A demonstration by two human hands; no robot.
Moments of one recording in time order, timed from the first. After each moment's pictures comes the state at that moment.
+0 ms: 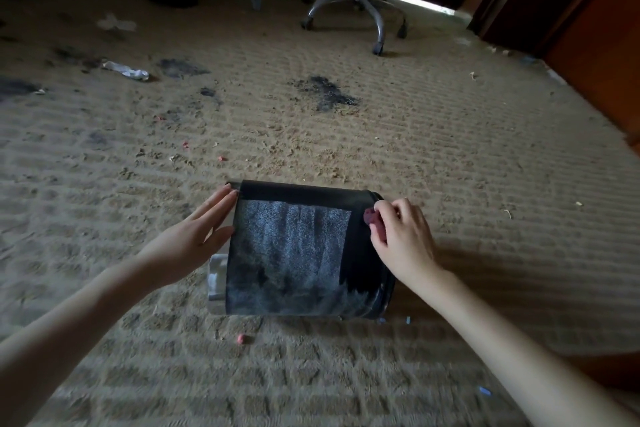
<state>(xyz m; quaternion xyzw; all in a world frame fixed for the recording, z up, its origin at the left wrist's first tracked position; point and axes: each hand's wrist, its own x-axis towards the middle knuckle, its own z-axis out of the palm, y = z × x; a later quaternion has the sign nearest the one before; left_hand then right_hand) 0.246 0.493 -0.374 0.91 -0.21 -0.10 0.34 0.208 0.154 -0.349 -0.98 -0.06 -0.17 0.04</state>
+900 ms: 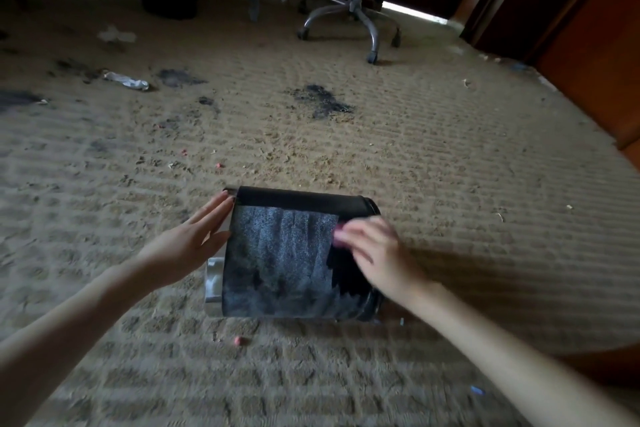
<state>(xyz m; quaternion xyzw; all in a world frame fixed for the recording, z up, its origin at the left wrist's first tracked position) 0.246 0.498 -0.370 0.92 -0.22 -0.13 0.29 0.186 0.172 -0.334 -0.94 -0.25 -0.15 0.17</state>
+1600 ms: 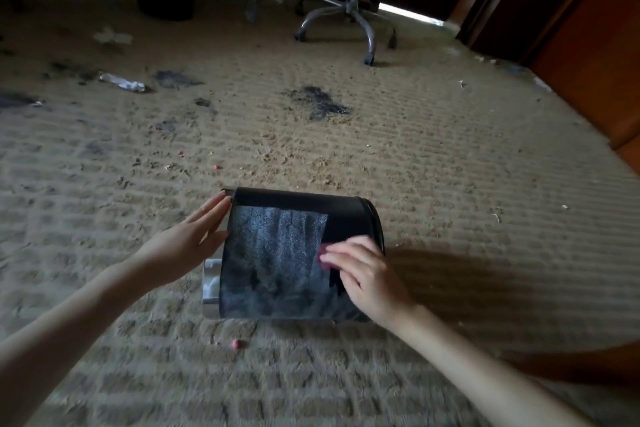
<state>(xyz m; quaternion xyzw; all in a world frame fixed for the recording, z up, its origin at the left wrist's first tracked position) 0.254 0.497 -0.374 0.93 -0.20 -0.11 0.27 0.166 0.189 -0.355 -0.93 -0.25 -0.19 0.21</state>
